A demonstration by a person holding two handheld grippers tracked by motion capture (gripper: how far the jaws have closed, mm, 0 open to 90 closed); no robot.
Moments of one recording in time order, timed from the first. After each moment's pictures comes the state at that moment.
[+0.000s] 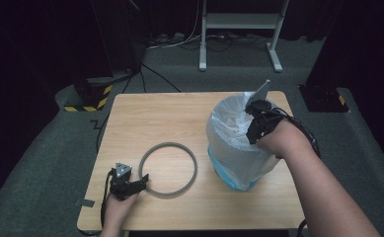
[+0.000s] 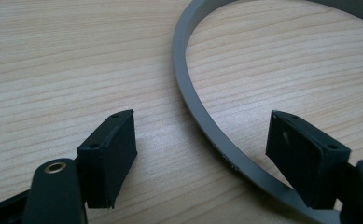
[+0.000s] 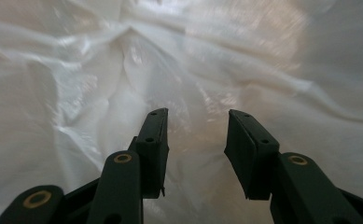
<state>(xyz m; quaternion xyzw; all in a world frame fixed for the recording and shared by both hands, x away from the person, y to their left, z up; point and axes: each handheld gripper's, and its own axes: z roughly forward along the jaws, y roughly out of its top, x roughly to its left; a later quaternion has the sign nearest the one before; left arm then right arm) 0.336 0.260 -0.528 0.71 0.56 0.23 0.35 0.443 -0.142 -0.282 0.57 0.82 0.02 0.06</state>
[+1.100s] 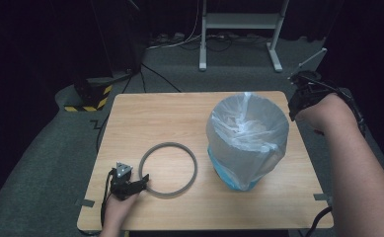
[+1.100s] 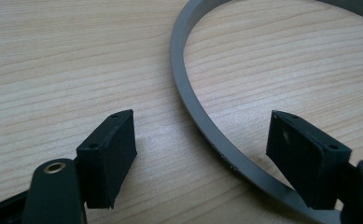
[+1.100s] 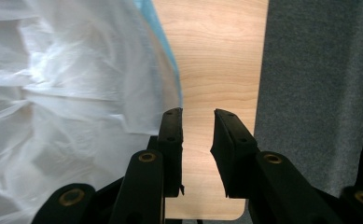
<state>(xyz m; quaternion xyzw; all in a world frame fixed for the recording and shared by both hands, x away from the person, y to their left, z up) 0.336 0.260 -0.528 0.72 0.56 0.23 0.35 0.472 -0.232 -0.226 0.66 0.74 0.05 0.11</state>
